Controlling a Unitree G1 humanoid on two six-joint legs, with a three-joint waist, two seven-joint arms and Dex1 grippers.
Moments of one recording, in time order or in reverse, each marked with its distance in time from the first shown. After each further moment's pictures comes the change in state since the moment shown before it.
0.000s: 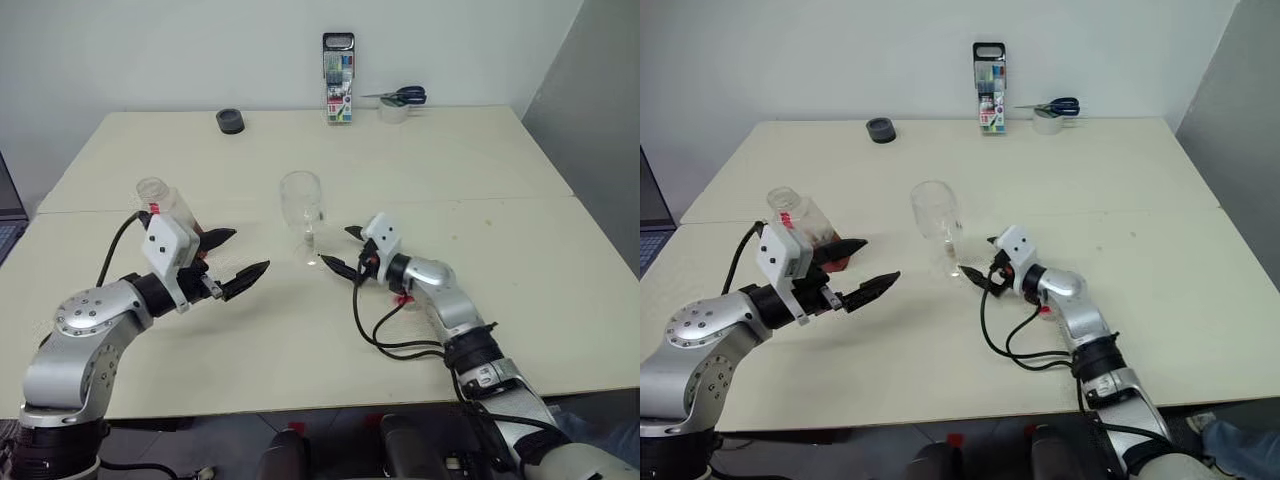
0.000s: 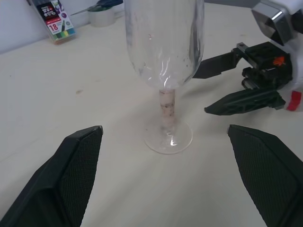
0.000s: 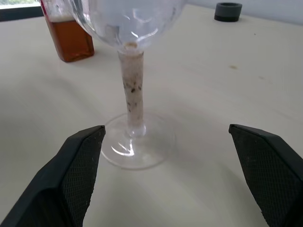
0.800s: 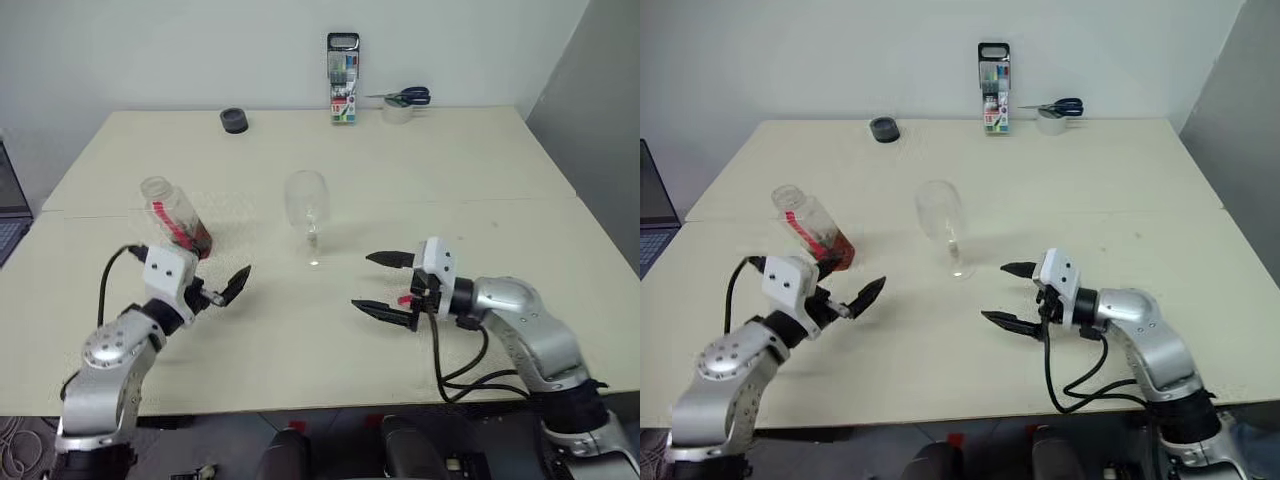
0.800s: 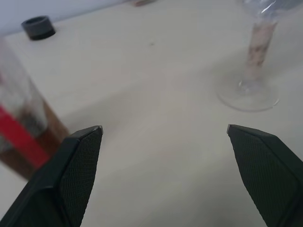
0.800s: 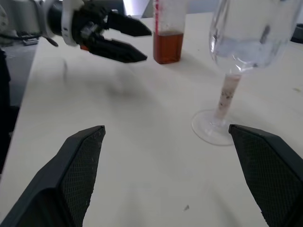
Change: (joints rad) left arm 0.142 -0.203 -0.013 0.100 0.219 -0.188 0.276; right arm 0.271 -0.381 -0.020 -0.772 0.329 0.398 0.230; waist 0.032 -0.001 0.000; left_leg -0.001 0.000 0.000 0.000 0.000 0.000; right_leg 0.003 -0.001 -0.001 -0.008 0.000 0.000
